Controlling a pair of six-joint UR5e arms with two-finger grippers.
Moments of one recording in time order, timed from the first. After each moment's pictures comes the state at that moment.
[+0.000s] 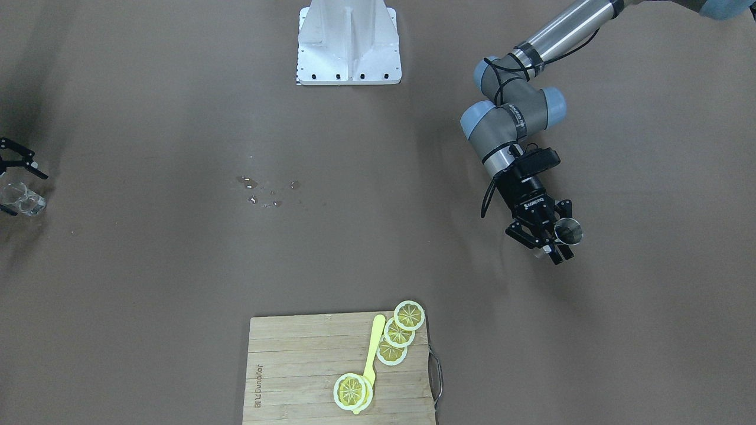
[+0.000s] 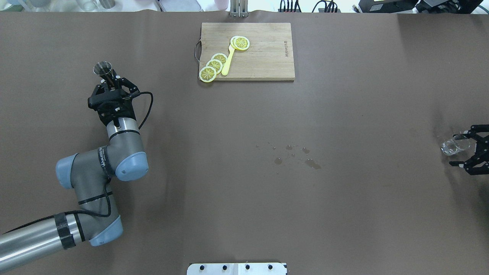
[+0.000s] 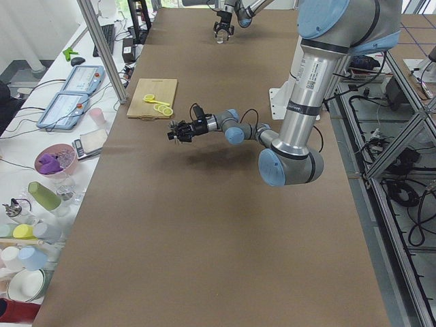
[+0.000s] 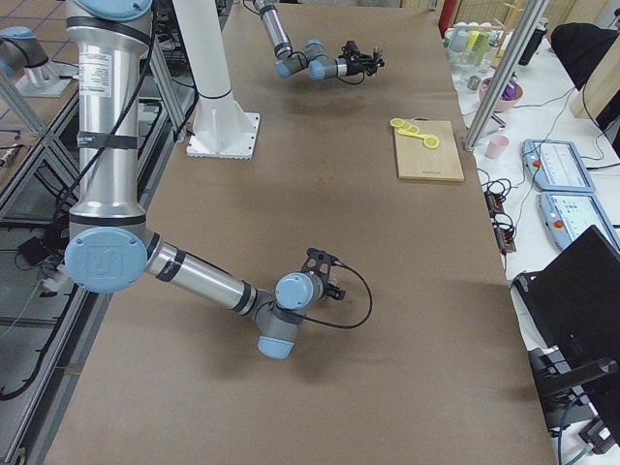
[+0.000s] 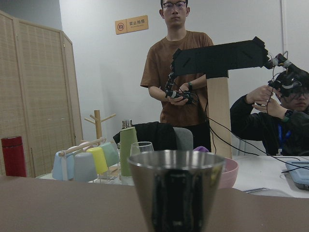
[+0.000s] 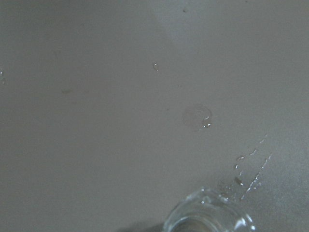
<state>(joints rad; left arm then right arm) -0.47 -1.96 -1.42 -1.89 -0.38 -1.67 1.09 -1.63 1.06 0.16 2.37 -0.05</state>
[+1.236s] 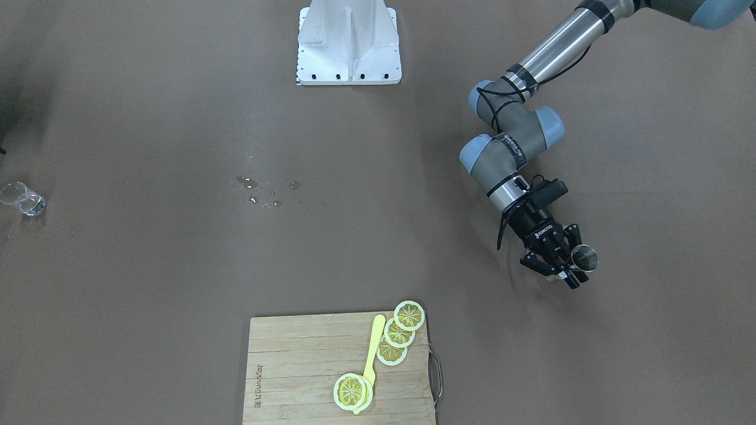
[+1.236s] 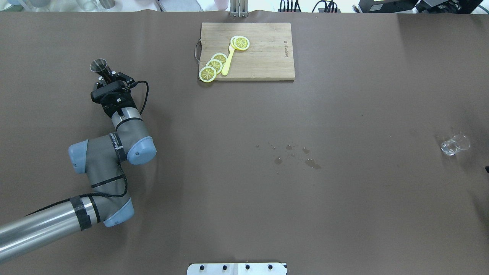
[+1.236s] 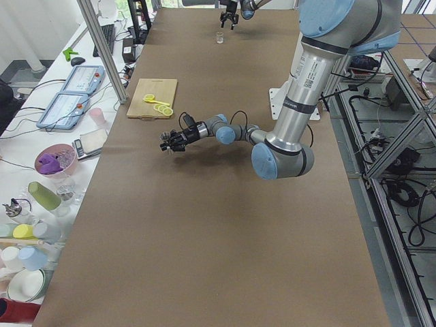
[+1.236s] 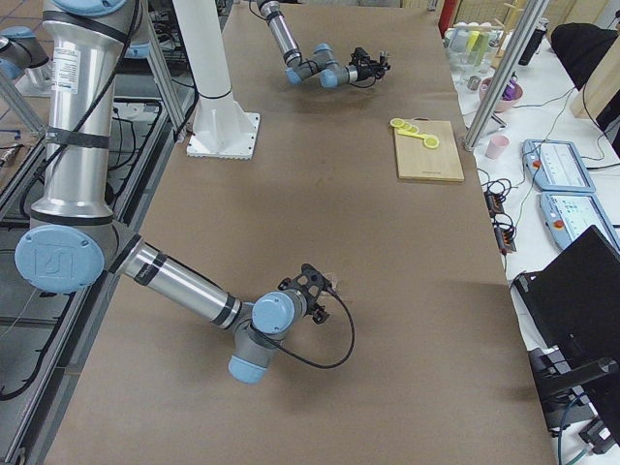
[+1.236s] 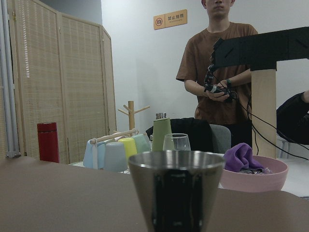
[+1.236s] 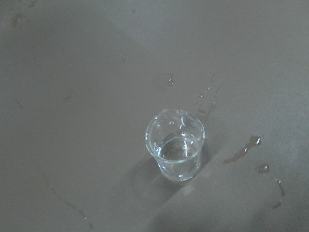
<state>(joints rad) -0.51 -2.06 -1.28 -1.74 -0.44 -1.91 1.28 -1.72 1.10 0.11 2.56 0.19</state>
